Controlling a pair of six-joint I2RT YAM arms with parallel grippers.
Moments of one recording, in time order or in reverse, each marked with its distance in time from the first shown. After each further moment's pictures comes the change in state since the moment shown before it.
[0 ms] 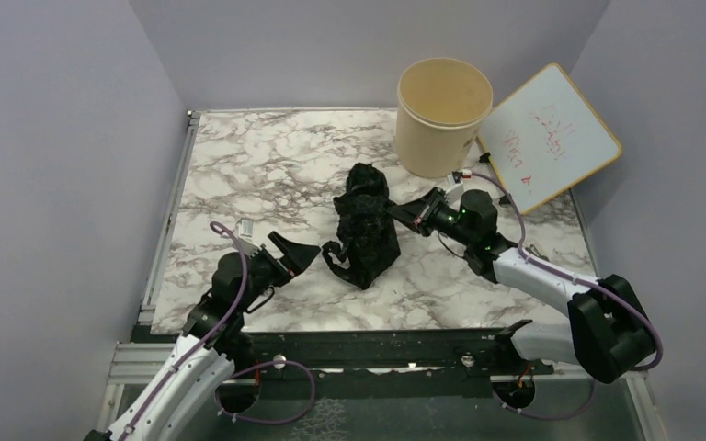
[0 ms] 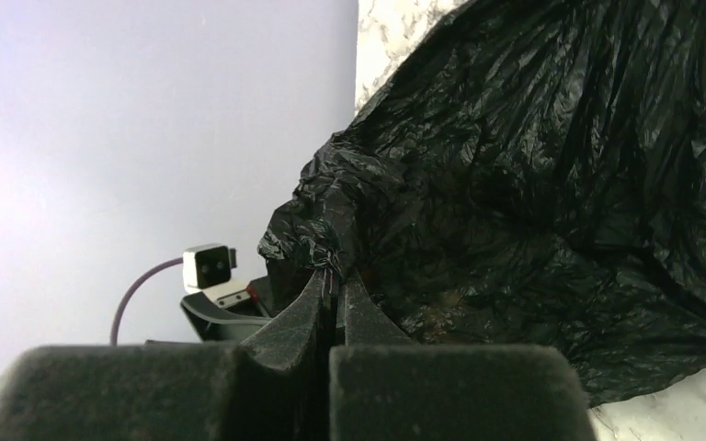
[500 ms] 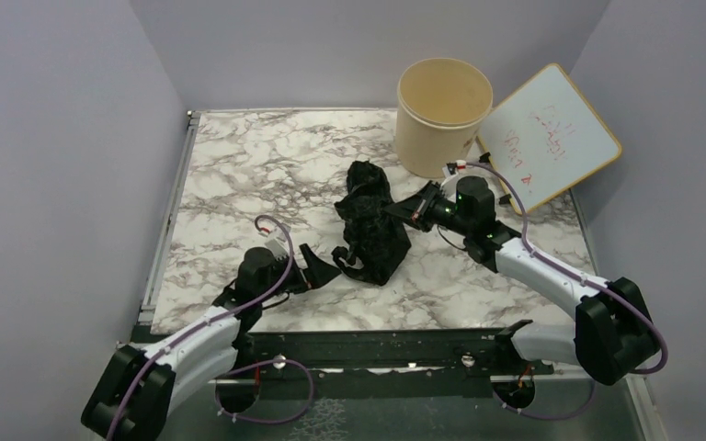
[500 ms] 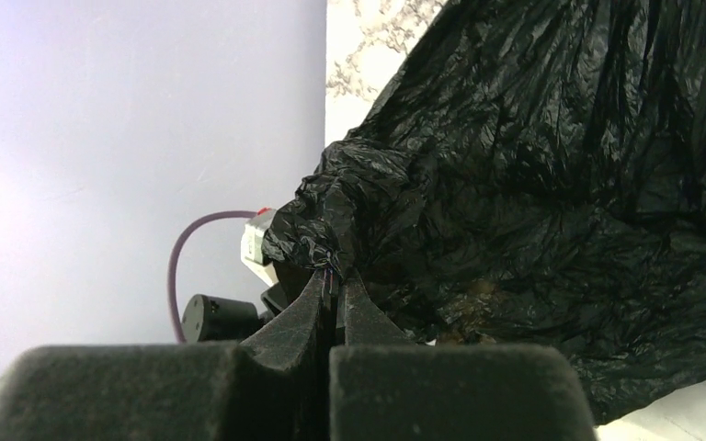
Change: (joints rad) left arm -0.005 0.453 -0.188 0.534 0.275 0.144; right arm -0.016 0.004 0.137 -0.262 -0.031 -0.088
